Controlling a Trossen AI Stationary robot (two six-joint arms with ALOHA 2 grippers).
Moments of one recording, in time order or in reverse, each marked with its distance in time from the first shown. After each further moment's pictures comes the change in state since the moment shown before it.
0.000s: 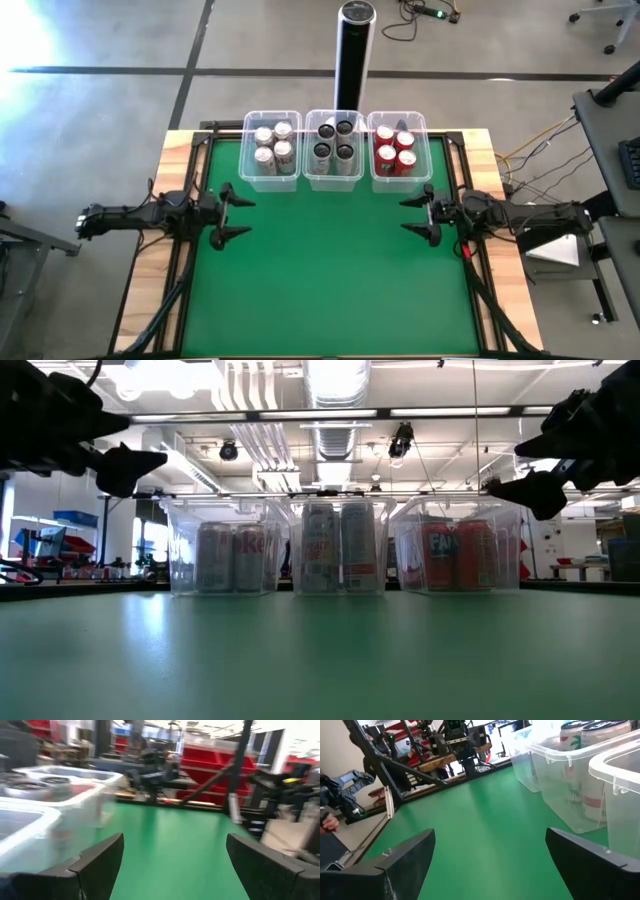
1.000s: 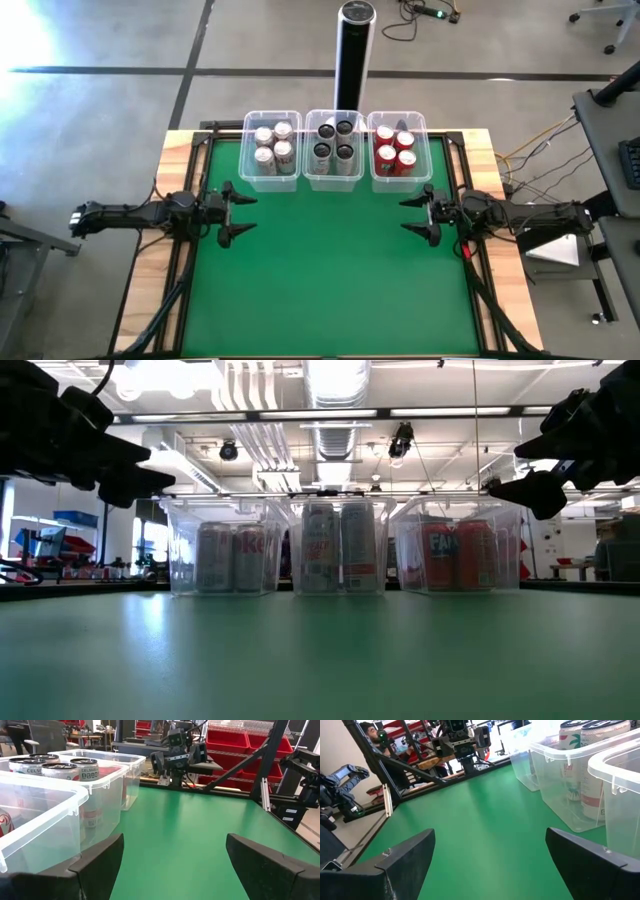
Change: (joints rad) left arm 0.002 0.094 0.000 -0.005 -0.130 0.032; right arm 0.000 0.008 0.012 -0.005 0.000 -0.004
